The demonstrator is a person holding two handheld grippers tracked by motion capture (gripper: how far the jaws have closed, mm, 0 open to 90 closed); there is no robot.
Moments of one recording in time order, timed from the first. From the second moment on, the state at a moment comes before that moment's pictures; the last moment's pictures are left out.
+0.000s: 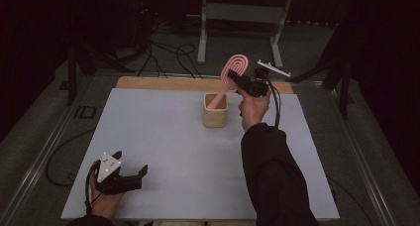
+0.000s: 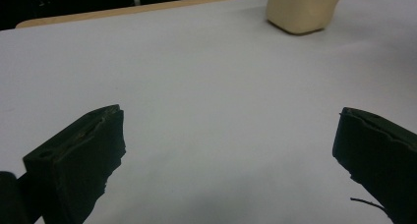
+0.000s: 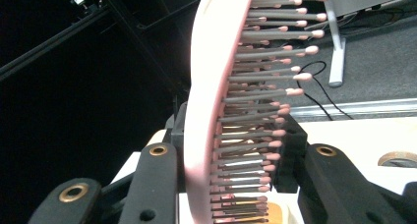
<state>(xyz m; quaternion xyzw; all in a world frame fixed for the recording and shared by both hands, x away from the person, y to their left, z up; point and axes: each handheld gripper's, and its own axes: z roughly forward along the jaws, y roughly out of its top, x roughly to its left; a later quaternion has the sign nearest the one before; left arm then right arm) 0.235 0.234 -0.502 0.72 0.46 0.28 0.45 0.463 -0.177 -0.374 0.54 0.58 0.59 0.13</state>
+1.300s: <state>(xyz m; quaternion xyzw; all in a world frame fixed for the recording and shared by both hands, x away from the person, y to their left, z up) 0.235 0.233 -0.503 0.72 0.46 0.28 0.45 0.461 -0.163 -0.399 0.54 0.60 0.57 0.14</state>
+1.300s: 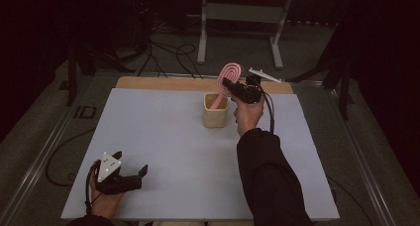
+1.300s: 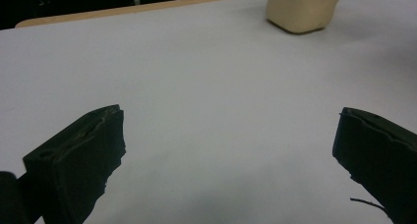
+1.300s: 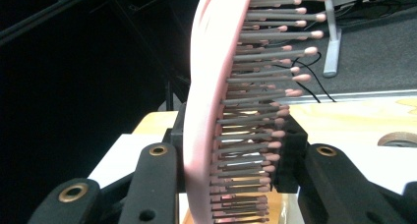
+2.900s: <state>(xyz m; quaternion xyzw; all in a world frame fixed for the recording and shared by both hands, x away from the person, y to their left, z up) 0.235 0.234 -0.503 0.72 0.46 0.27 0.45 0.462 -0.146 -0.423 0.52 0.63 0.56 0.12</state>
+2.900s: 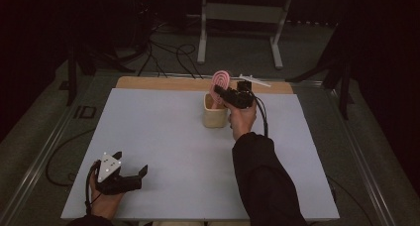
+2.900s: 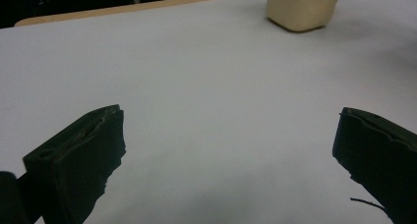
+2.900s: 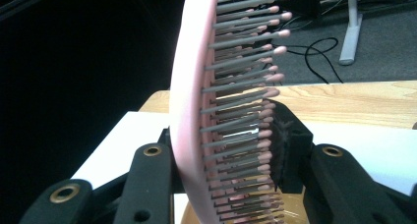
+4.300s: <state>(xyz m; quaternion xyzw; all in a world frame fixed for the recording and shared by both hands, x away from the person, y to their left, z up) 0.235 0.234 -0.503 0.72 0.46 0.27 0.44 0.469 -0.158 -0.425 0.54 0.63 0.54 0.14</state>
